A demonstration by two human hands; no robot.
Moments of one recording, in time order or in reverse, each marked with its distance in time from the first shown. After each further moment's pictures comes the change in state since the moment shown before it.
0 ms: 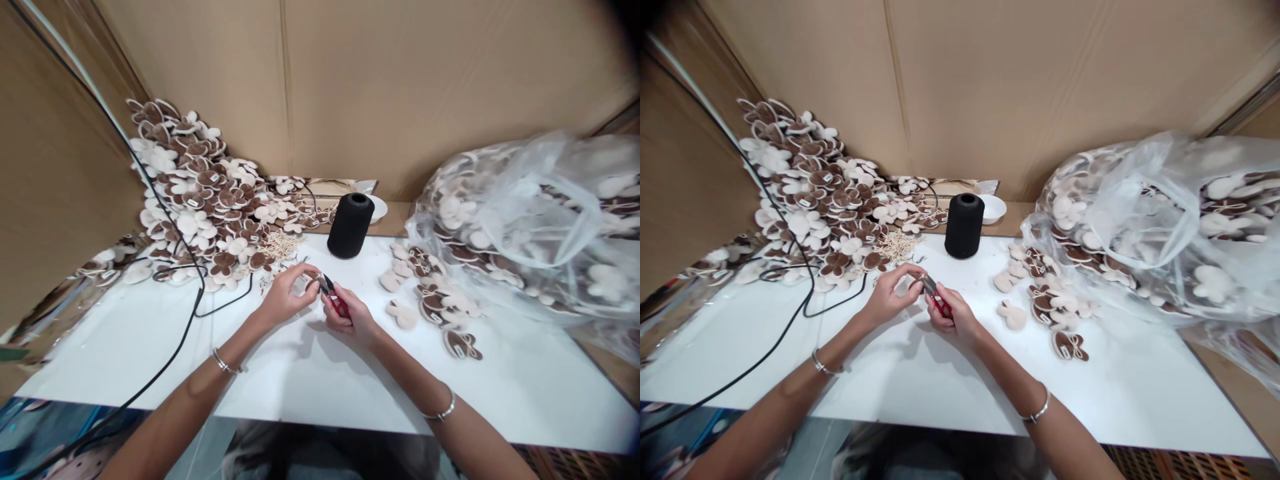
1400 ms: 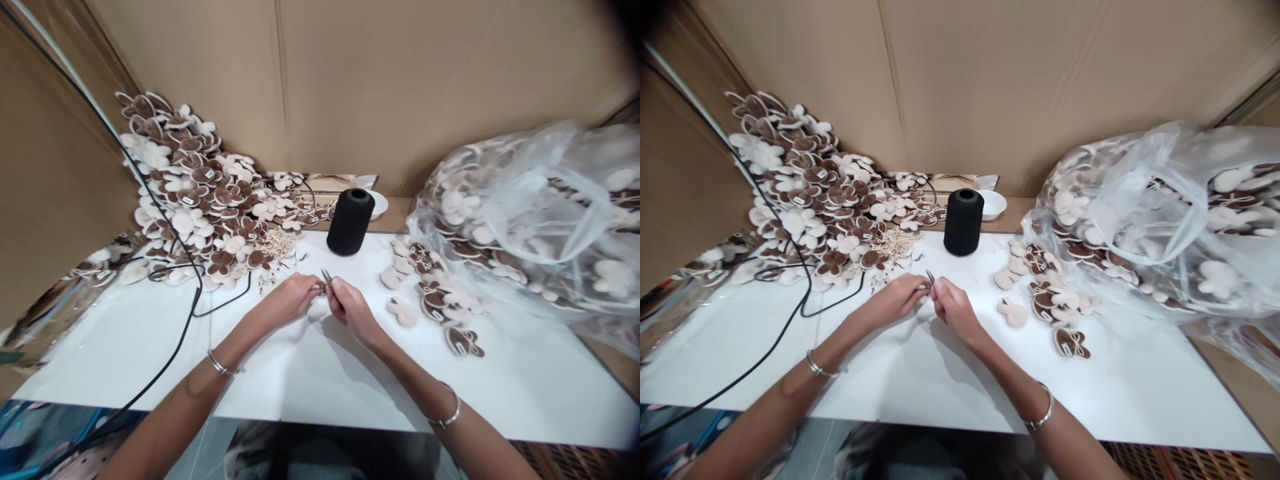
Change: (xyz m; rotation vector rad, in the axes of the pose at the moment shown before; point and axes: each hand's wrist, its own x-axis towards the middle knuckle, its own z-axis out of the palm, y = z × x) left_hand -0.004 -0.010 0.008 0.290 -0.386 0.038; right_hand -0.006 -0.006 0.010 -0.493 0.353 -0.187
